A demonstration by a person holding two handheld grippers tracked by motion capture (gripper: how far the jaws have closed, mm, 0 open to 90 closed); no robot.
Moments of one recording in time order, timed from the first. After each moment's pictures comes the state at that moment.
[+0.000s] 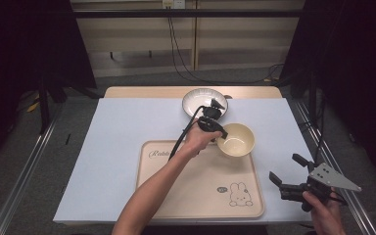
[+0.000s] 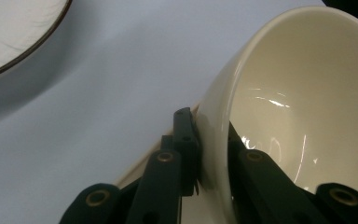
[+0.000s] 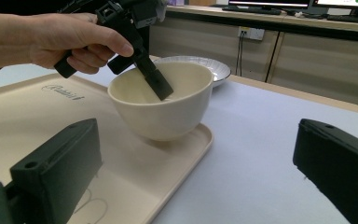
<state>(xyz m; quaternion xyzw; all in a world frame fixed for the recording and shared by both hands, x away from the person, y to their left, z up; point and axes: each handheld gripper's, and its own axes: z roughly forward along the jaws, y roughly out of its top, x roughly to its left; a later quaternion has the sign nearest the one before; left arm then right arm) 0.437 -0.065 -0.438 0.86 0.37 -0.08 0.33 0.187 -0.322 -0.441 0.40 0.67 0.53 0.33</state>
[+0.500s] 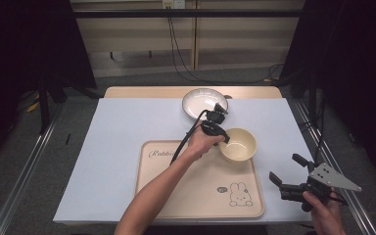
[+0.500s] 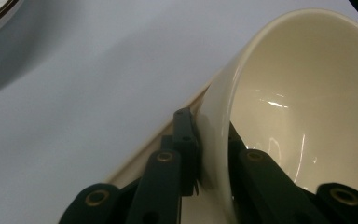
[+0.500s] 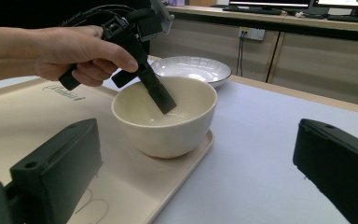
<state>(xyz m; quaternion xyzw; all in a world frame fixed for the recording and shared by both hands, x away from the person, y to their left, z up) 0.433 -0.075 -0.452 0.87 0.37 -0.09 0.32 0.186 -0.322 -0.440 0.40 0.67 0.53 0.33</state>
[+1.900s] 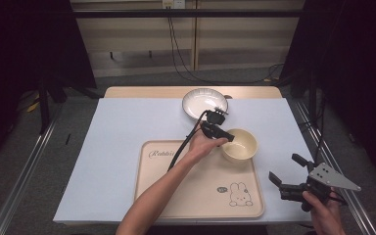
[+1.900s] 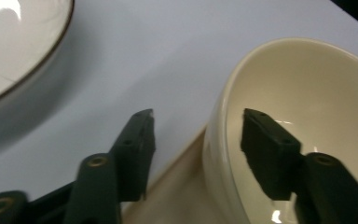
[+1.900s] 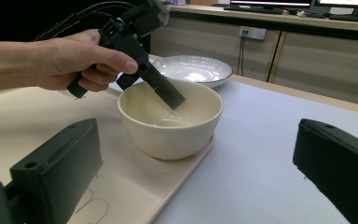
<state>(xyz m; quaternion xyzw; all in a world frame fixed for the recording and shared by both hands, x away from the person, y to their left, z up) 0.425 -0.074 -0.453 0.87 0.33 0.01 0.37 0.187 -0.322 -0.441 0.40 0.67 0.53 0.33</state>
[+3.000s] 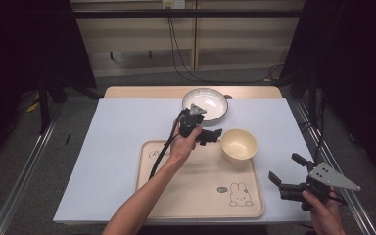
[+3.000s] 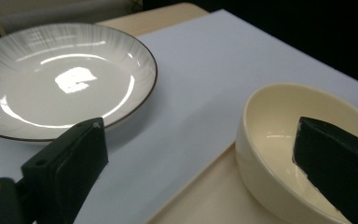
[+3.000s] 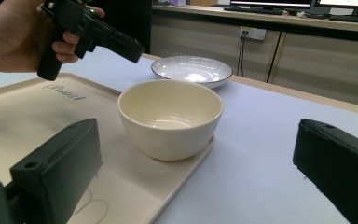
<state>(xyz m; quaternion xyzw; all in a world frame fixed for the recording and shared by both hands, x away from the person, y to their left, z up) 0.396 -0.004 -0.426 0.79 0.35 0.11 0.49 0.188 -0.321 -0.440 0.40 0.67 0.53 0.33</state>
